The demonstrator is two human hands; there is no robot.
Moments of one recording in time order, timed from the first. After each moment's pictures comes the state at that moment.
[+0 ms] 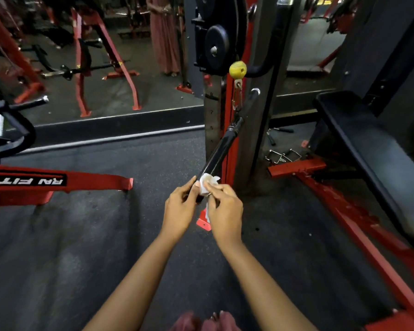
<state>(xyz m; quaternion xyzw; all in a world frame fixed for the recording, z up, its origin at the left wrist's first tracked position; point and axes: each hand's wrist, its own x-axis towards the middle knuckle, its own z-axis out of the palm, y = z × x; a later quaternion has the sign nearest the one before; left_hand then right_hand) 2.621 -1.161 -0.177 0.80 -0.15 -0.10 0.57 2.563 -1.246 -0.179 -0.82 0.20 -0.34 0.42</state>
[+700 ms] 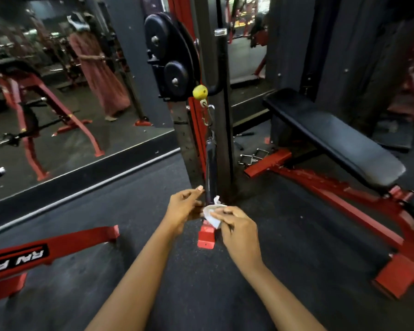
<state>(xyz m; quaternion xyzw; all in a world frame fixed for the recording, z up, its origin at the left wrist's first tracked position) 2.655 -1.156 -0.132 0.72 -0.15 -0.34 0.59 2.525 -1.202 -0.178 -0.79 0.28 -0.39 0.38</state>
